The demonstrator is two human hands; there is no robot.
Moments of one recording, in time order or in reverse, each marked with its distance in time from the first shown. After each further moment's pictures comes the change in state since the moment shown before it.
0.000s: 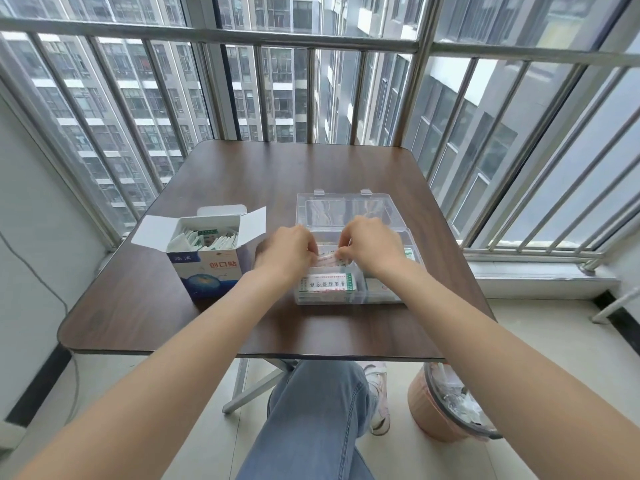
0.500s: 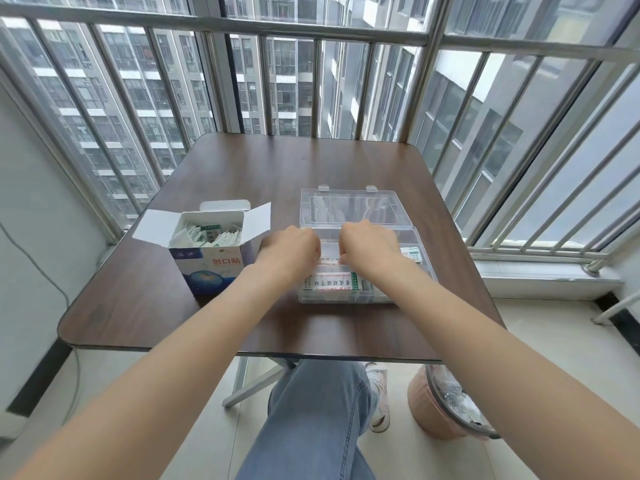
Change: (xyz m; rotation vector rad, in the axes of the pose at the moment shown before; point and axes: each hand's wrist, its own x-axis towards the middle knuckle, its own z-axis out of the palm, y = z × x) left_hand 0.003 0.002 -0.001 0.327 -0.084 0.074; right_hand 0.000 -0.013 0.006 -0.348 -0.049 -0.096
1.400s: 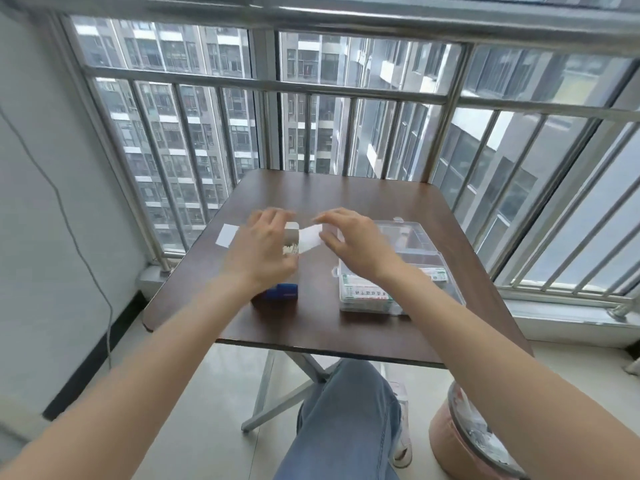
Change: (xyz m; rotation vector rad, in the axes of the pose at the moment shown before) left_hand -0.078 -0.084 -0.041 -0.217 0.486 0.038; right_hand -0.027 -0.065 -0.043 0.500 0.322 -0.344
